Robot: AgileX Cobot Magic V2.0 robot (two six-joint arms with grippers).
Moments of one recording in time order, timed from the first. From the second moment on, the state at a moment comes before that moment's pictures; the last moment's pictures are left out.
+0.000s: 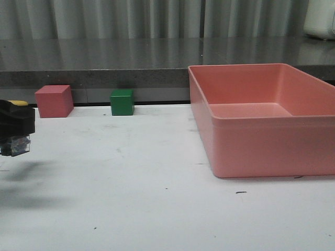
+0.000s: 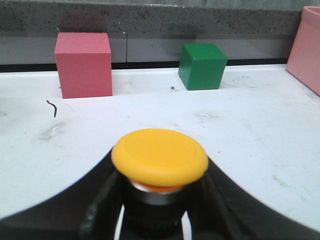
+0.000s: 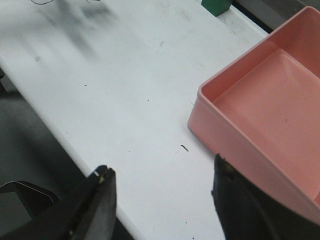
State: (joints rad) left arm -0.22 1.80 -0.35 0.06 -1.12 -0.15; right arm 0.84 0.67 -0.73 -0.17 0.78 0.02
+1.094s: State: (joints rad) left arm -0.22 1.95 -0.45 0.06 -1.13 -0.19; right arm 0.84 0.67 -0.73 -0.17 0.78 0.02
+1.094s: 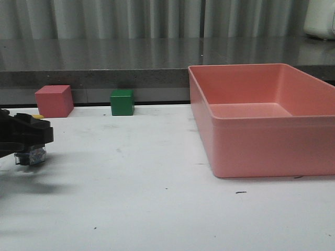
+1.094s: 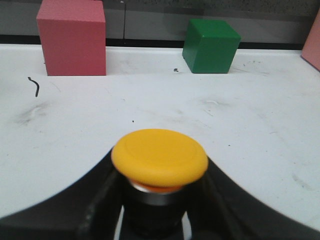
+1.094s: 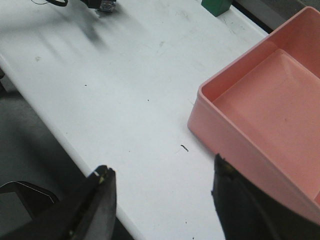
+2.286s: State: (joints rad) left arm -0.22 1.43 -0.24 0.28 -0.80 -0.32; right arm 0.84 0.67 -0.73 -0.17 0.78 0.02
